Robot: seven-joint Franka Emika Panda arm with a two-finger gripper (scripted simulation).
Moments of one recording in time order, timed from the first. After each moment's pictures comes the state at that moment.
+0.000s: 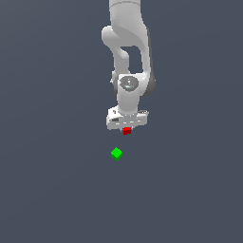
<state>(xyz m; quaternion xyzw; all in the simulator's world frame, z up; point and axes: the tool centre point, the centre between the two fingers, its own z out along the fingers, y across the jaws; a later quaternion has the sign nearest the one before) -0.074 0.027 0.068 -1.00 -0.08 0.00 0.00</state>
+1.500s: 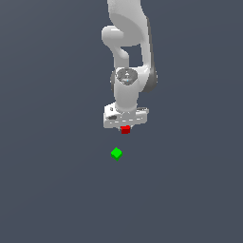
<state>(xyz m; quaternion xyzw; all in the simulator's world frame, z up) -0.052 0.018 0.109 -1.00 -0.08 0.00 0.00</state>
